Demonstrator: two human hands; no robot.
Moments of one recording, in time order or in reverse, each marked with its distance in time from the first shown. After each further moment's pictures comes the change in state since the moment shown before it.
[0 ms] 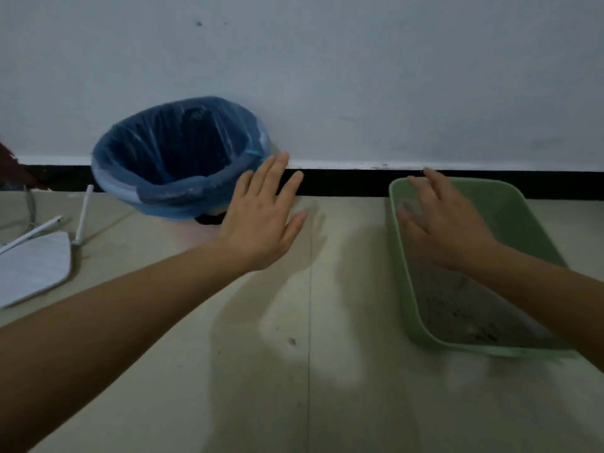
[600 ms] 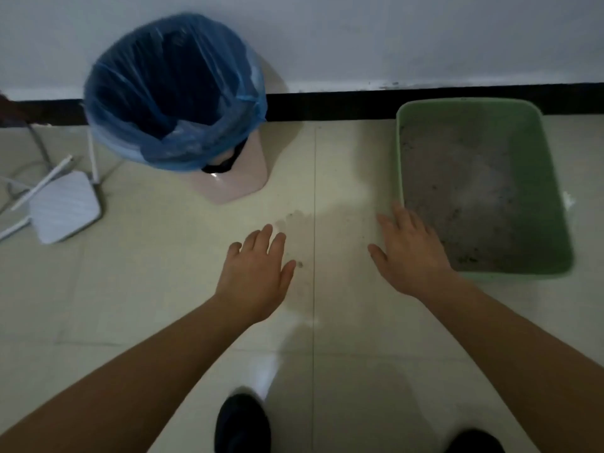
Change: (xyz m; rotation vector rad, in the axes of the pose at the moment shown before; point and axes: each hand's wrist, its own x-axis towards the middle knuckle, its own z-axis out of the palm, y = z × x) left_hand -0.108 0.051 -0.035 -0.049 -0.697 -0.160; right_hand -0.091 -0.051 0.010 -0.103 -0.567 0.099
